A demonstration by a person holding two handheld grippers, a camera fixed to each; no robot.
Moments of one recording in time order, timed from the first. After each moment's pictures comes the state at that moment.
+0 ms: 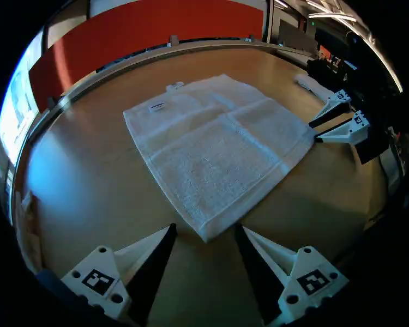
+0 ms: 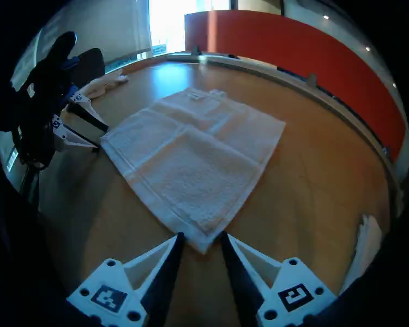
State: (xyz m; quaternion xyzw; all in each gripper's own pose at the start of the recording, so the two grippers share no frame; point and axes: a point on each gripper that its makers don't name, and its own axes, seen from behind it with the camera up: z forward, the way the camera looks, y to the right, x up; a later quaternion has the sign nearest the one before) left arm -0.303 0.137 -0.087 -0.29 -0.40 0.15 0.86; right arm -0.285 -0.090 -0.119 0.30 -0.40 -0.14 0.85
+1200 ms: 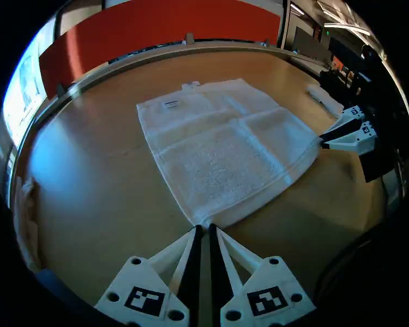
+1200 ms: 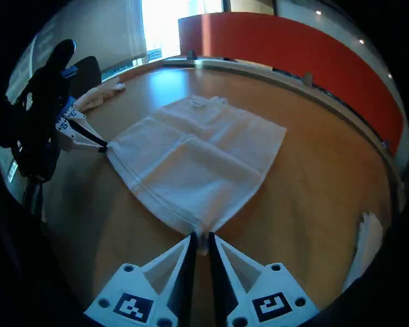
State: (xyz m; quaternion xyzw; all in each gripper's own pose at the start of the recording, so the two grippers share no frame) left arm -0.293 0.137 -0.082 -0.25 -0.42 0.11 0.87; right arm -0.268 -0.100 -0.117 0.30 -0.39 -0.12 0.86
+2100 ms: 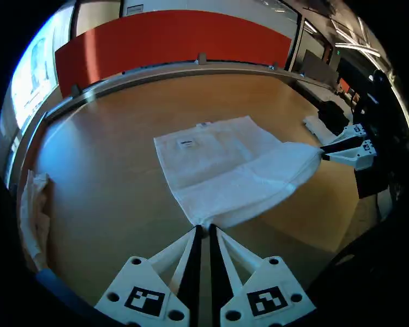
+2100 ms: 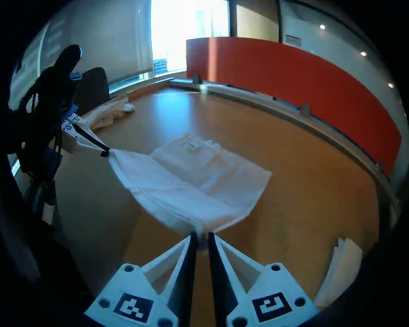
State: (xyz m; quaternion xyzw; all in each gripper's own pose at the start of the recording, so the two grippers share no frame) left arm -0.208 0.132 -0.092 -0.24 -0.40 0.06 0.88; right arm -0.179 -0.103 -0.117 0.31 -0.35 -0.13 0.88
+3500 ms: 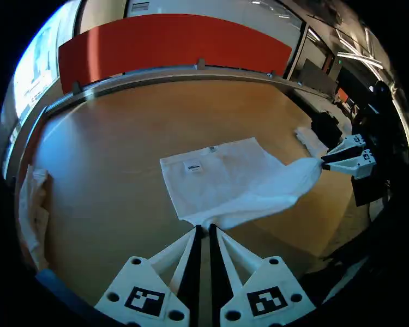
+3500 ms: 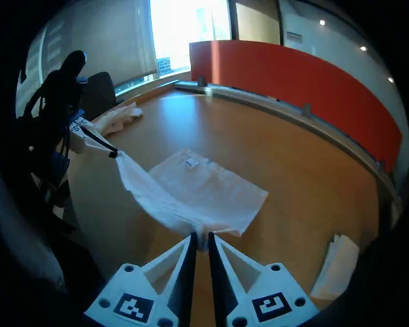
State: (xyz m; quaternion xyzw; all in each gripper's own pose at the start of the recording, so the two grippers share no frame) left arm -0.178 0.141 -0.102 -0.24 -0.41 0.02 0.88; right arm -0.147 -0.097 -0.135 0.33 -0.37 -0.11 0.87
